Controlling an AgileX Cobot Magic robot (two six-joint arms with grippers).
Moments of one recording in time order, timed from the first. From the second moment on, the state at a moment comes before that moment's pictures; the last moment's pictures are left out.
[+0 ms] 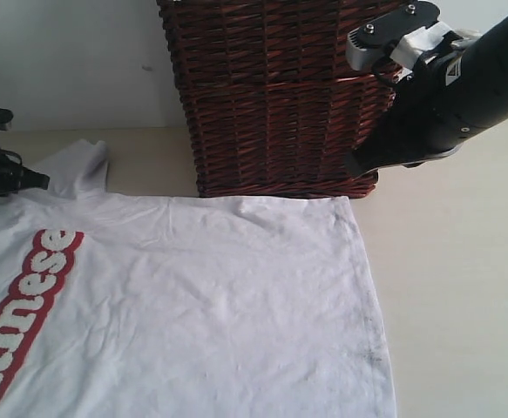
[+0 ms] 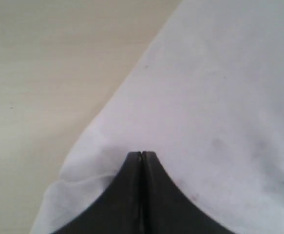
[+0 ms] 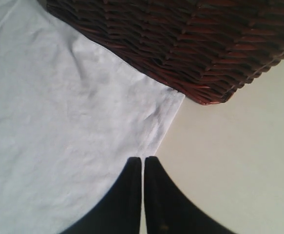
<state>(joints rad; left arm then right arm) 0.11 2.31 -1.49 -0.06 0.19 0.28 0.39 1.52 -1.07 0.00 0.58 -0.19</state>
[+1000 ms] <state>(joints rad) 0.12 1.91 -1.40 -0.06 0.34 0.37 0.39 1.52 -1.07 0.00 0.59 -0.23</state>
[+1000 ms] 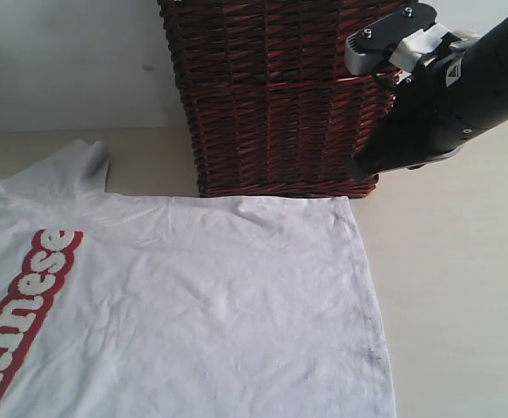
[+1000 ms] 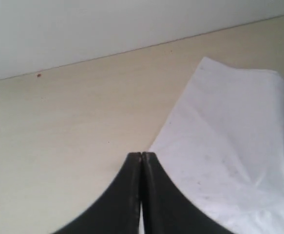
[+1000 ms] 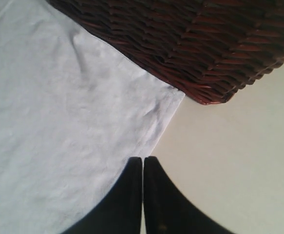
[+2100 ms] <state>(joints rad) 0.19 1.72 -1.02 0.34 0.76 1.35 0.39 1.52 -1.06 0.36 0.66 -0.72</state>
